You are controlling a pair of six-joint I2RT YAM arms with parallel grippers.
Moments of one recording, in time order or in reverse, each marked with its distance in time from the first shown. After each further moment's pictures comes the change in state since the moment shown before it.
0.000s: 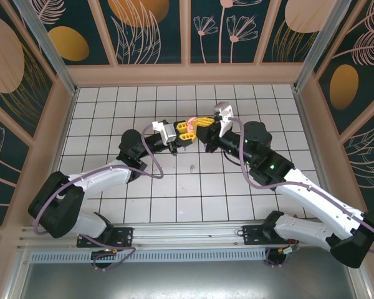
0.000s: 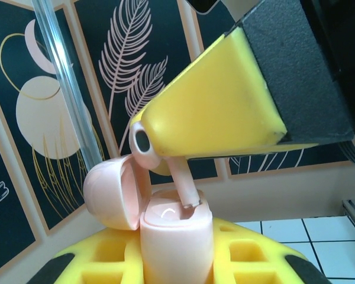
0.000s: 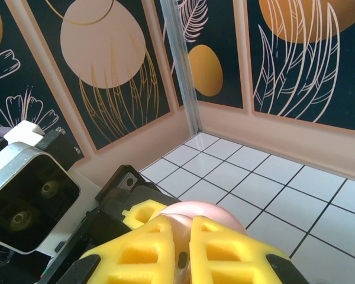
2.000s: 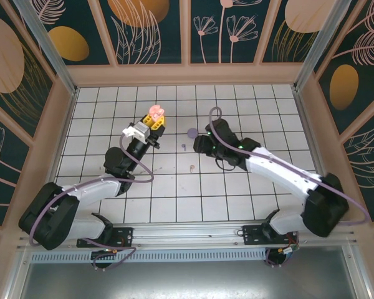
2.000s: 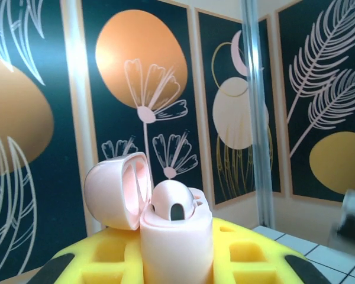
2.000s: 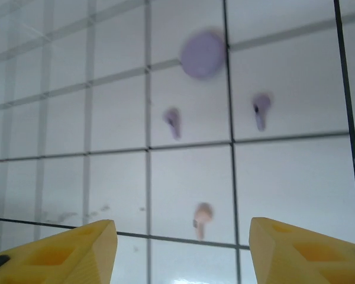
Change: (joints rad) left arm 0.090 -0.126 -0.270 0.230 -0.590 0.023; right arm -0.068 0.414 0.053 -0.475 0.191 0.632
